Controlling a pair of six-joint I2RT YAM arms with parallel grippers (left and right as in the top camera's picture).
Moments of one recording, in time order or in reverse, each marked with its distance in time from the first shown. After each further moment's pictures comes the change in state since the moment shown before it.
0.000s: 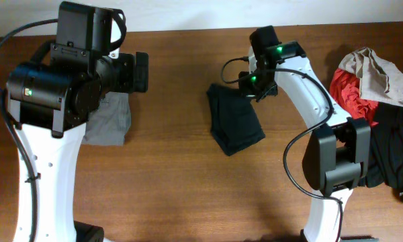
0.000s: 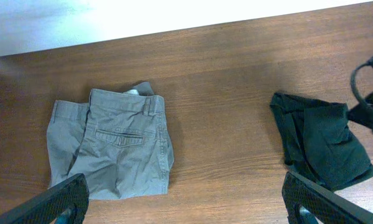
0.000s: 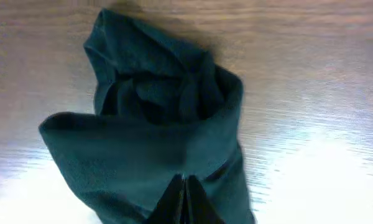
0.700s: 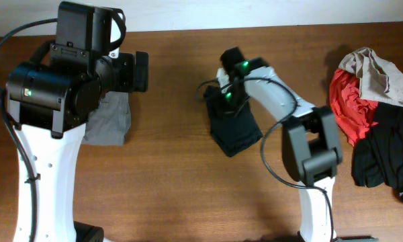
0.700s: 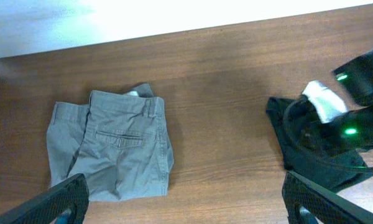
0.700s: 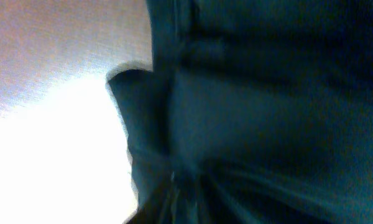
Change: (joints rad) left arm 0.000 -0.002 0.000 0.010 0.001 0.000; right arm 0.104 0.135 0.011 -0.013 -0.135 -0.069
